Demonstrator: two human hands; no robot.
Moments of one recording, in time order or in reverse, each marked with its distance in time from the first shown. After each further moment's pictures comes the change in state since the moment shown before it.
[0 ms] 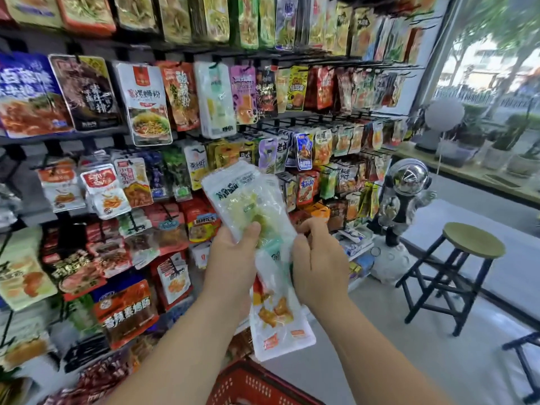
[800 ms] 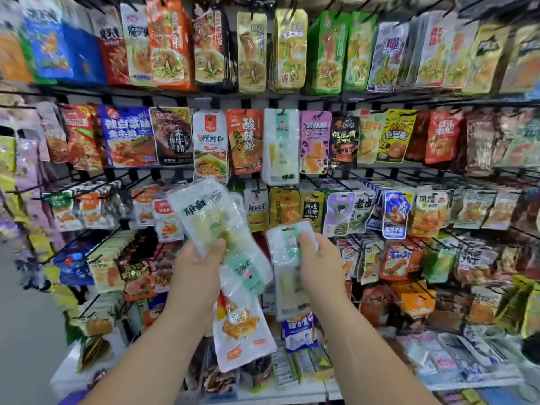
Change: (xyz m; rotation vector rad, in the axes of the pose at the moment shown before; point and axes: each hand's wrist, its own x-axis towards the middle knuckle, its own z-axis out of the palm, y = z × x) left_hand 0.106 0.021 0.035 0.084 0.590 0.263; right_hand 0.190 0.067 0.095 0.668 -0.479 0.239
